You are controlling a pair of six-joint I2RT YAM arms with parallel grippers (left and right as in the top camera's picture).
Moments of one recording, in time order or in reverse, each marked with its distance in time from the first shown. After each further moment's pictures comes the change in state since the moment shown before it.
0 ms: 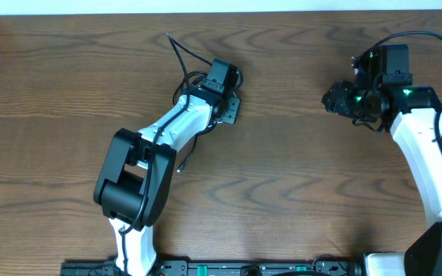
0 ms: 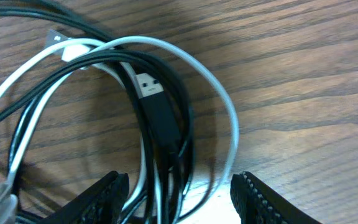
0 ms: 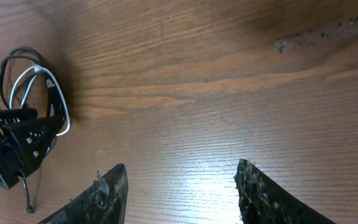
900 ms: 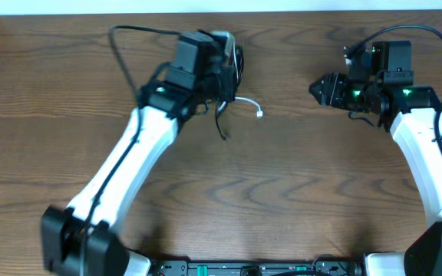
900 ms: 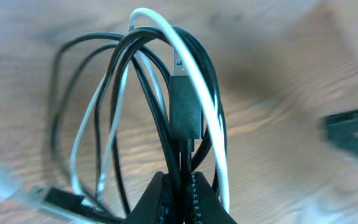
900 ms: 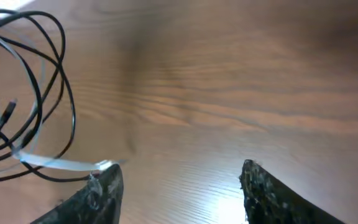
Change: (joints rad) left arm 0.050 -0.417 0.051 -0.061 0.324 -0.179; right arm 0.000 0.000 0.000 0.138 -0.249 -0.044
